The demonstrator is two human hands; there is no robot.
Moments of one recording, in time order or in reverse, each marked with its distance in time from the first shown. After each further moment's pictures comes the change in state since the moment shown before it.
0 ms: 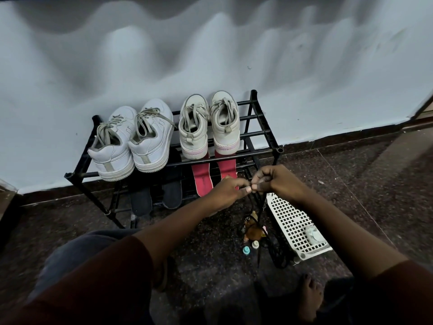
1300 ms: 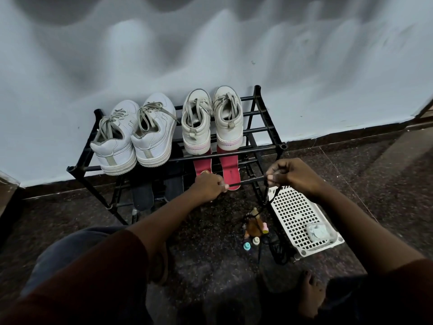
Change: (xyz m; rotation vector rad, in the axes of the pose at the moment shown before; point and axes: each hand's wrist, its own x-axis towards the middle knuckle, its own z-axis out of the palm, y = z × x) left_hand 0.009 -0.045 -0.028 0.331 0.060 -0.218; right_hand -0.006 0.005 -0.019 0.032 0.075 0.024
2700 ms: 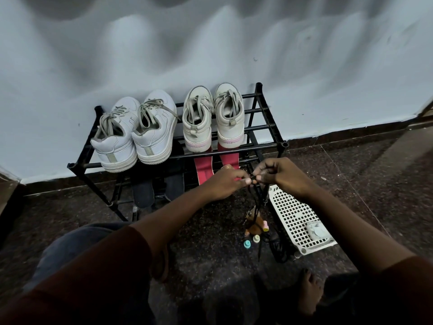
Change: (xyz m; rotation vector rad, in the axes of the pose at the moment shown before) left_hand -0.019 0.039 -0.005 -0.120 -0.069 0.304; right_hand 0.001 -0.011 0.022 -0.012 -0.074 -0.071
